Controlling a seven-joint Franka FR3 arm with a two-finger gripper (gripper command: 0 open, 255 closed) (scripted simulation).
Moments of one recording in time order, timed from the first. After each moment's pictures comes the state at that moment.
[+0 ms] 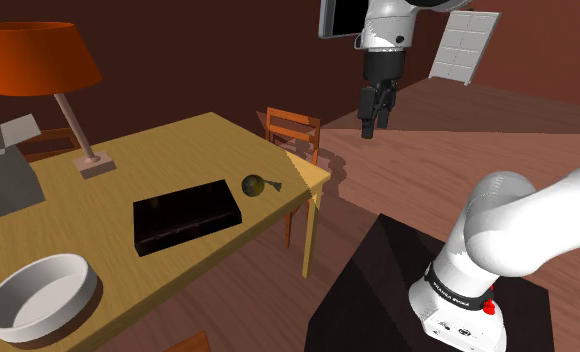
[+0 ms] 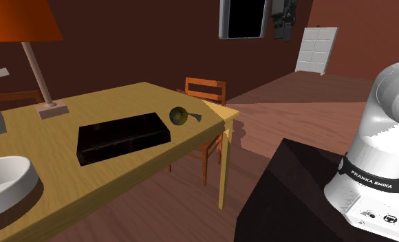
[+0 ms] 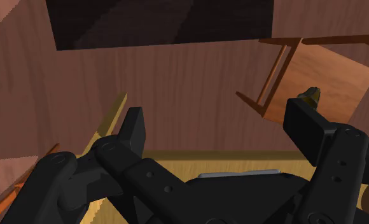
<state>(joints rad) 0.01 -0.76 -0.05 -2.33 0.05 1.43 -0.03</state>
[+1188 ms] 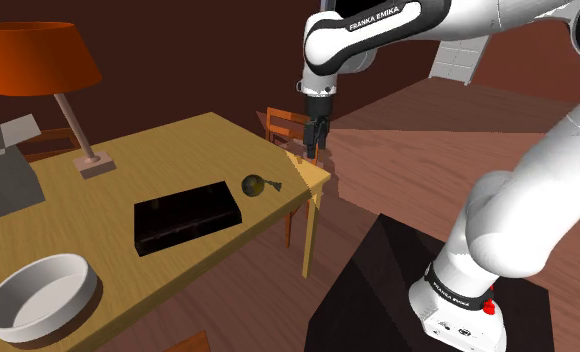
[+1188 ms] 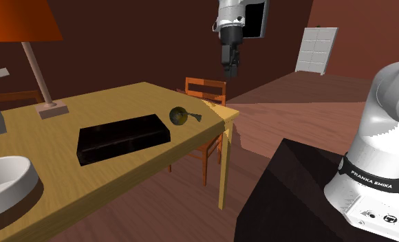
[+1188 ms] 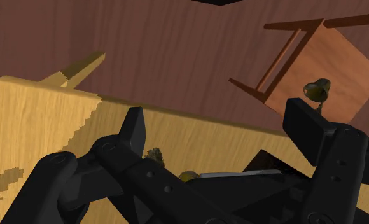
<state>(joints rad) 0.06 -0.23 -0.18 -2.23 0.08 1.85 -0.36</state>
